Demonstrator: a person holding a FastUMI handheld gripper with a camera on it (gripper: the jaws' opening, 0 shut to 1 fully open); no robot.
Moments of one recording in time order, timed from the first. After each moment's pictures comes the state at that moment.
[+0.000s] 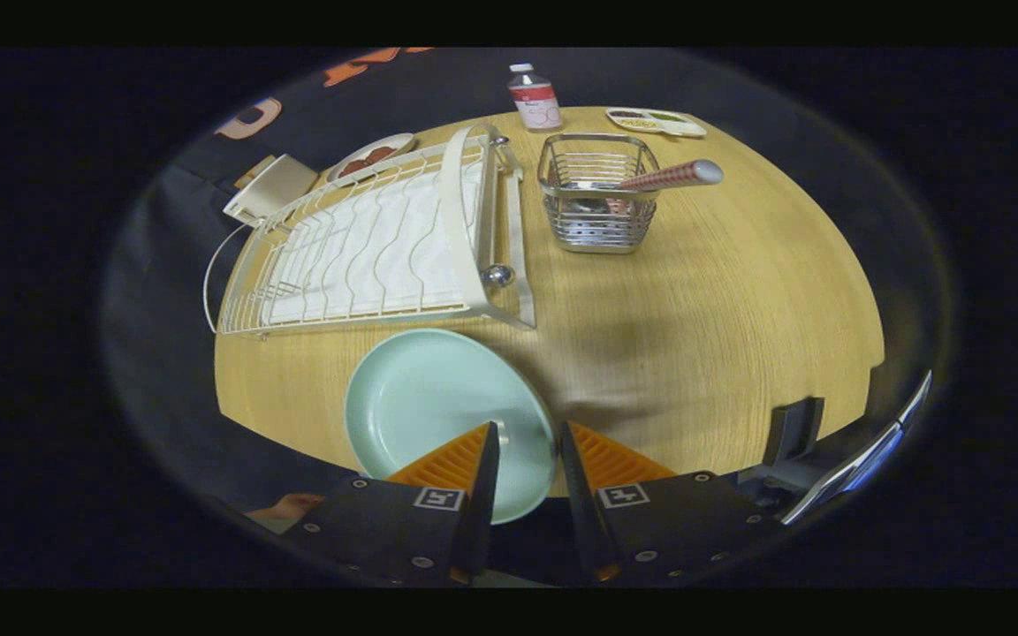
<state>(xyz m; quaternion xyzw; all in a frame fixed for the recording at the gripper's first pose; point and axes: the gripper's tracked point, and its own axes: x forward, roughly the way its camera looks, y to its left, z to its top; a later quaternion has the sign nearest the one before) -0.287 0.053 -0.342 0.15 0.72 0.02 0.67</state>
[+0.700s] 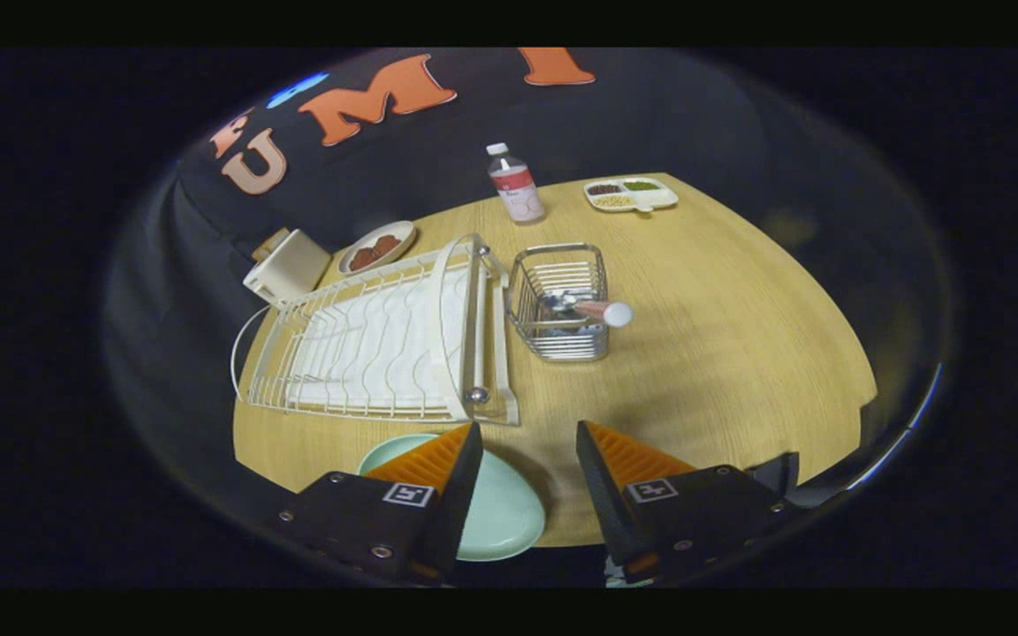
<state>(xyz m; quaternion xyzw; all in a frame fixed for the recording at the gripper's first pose) -0.202 0.009 -0.323 0.18 0.57 -0.01 0.80</state>
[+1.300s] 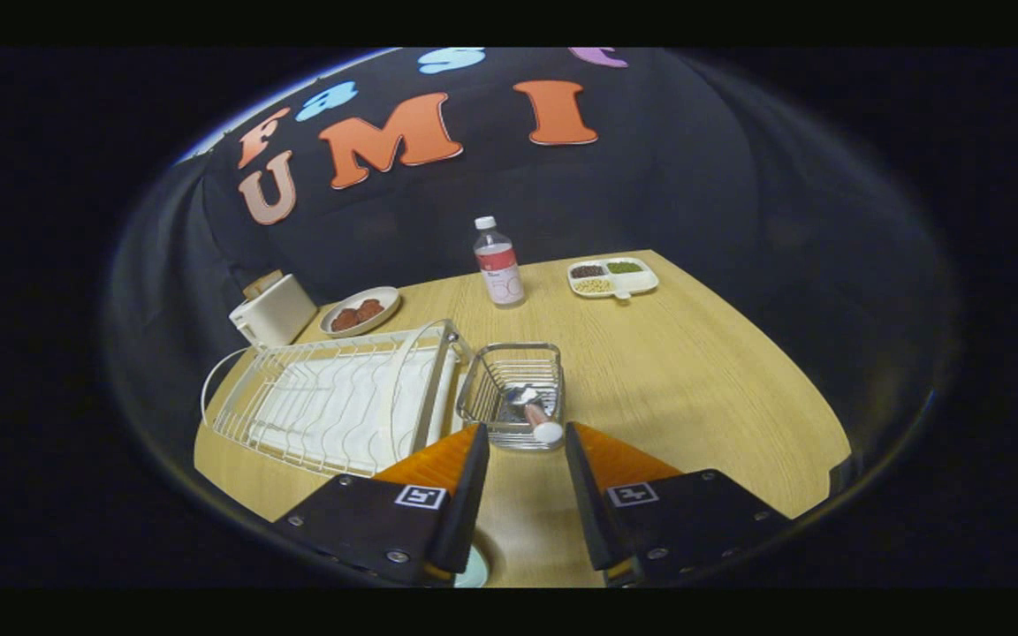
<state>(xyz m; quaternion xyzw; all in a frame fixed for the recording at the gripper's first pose) -0.139 -0.037 -0.333 0.12 0.45 -0.04 0.88</state>
